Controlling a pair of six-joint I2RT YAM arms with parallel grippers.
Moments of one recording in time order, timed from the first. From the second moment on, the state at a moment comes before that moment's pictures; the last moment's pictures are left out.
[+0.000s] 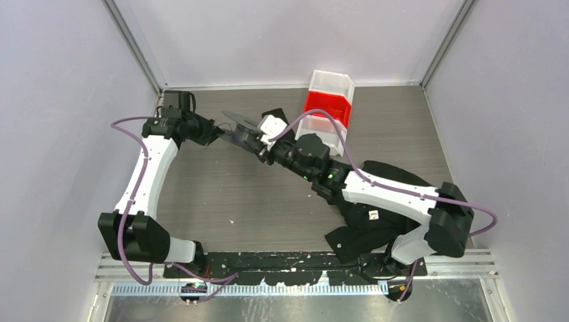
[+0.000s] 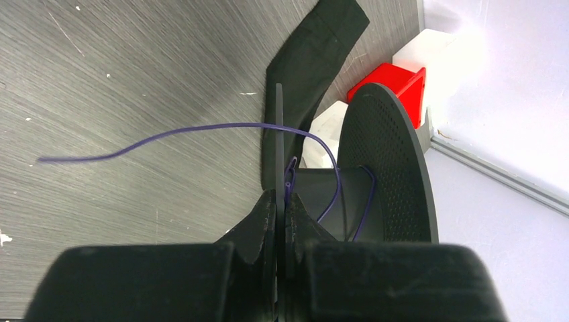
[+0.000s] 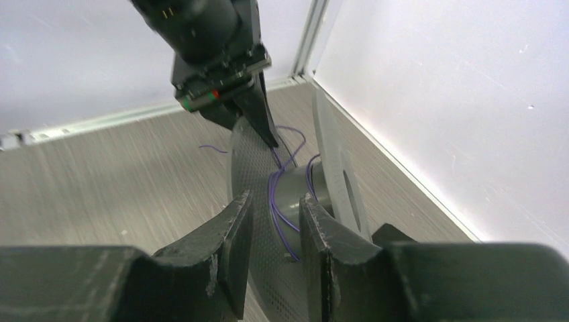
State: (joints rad) left arm -0.08 1.37 1.37 -0.84 0.13 -1.17; right arm 1.04 1.49 1.13 0.42 0.08 -0.24
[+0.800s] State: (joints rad) left arm -0.24 1.47 1.62 -0.99 0.29 -0.26; right arm 0.64 1.36 1.55 -0.26 -0.08 0.09
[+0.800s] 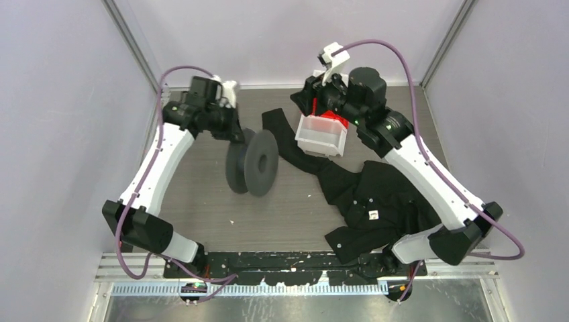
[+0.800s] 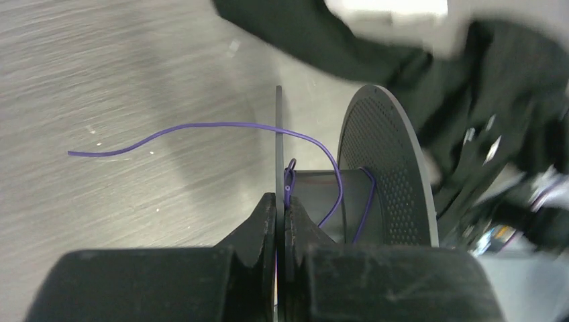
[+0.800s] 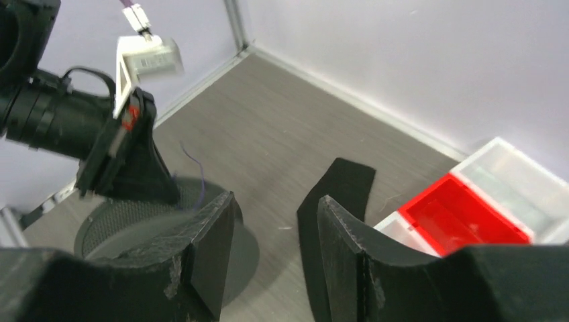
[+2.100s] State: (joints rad) left arm -0.55 1.09 1.48 -1.01 0.40 0.37; right arm 0.58 1.45 1.33 0.04 -0.58 0.45
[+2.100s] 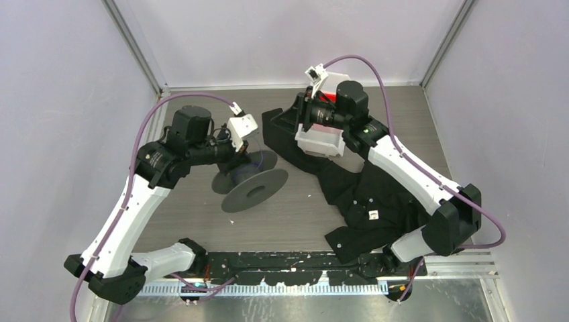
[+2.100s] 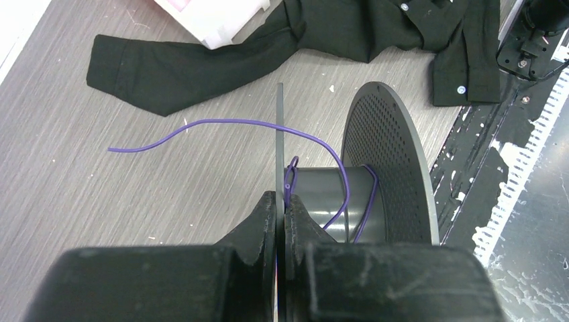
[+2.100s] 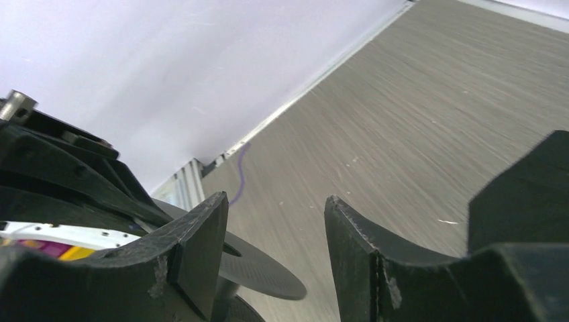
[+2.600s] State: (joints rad) left arm -0.55 1.10 1.48 -1.00 0.39 0.36; right arm 0.71 1.64 1.52 -0.12 -0.69 0.48
